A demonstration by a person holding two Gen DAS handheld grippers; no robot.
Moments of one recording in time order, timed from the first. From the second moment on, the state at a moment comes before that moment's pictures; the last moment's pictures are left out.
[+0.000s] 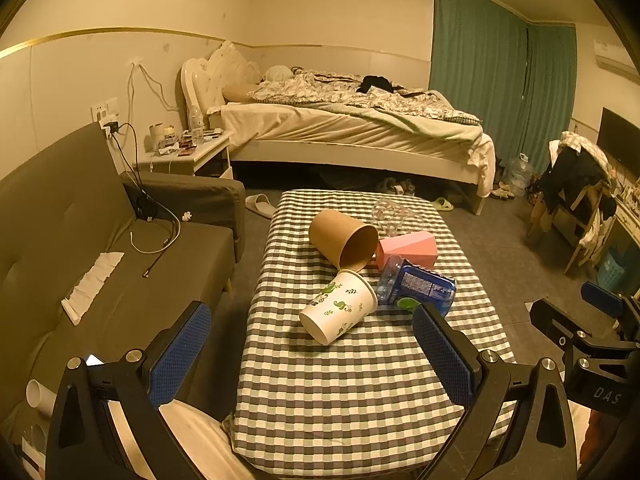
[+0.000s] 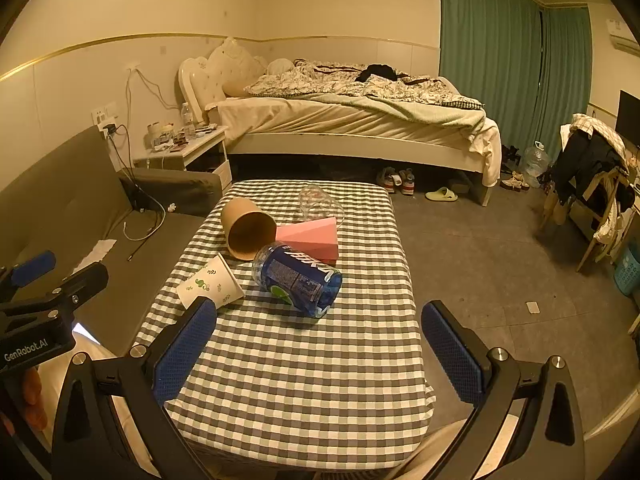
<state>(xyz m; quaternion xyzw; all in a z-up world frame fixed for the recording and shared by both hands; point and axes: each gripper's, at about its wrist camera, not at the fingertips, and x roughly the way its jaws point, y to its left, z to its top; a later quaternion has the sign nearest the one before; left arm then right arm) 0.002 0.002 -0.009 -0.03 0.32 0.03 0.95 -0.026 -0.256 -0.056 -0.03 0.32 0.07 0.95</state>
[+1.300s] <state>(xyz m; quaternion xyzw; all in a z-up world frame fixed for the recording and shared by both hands) 0.004 0.007 -0.013 -0.03 0.32 0.03 0.95 -0.026 -0.252 -0.063 -0.03 0.32 0.08 0.94</state>
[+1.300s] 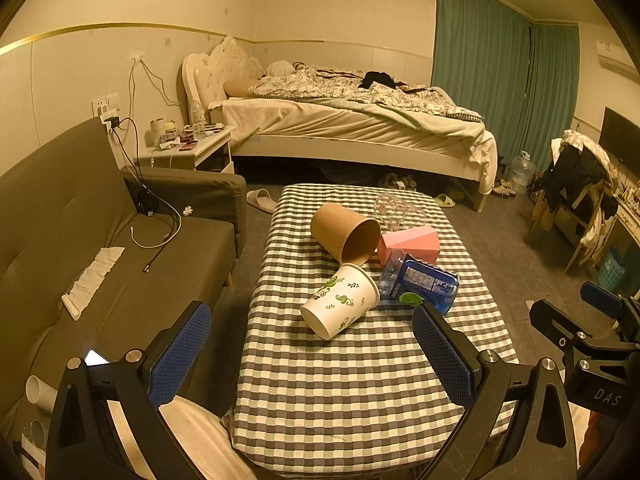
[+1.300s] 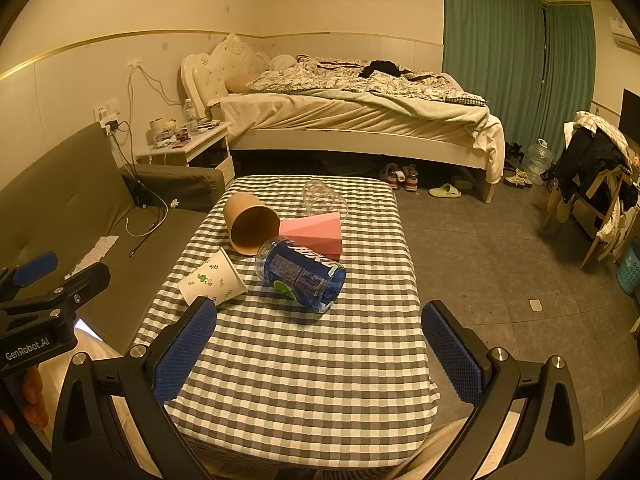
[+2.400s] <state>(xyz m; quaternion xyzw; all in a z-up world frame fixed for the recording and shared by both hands) 0.030 0.017 -0.041 -0.04 0.35 0.05 0.93 0.017 -0.234 -0.063 -0.09 0.35 0.13 0.92</state>
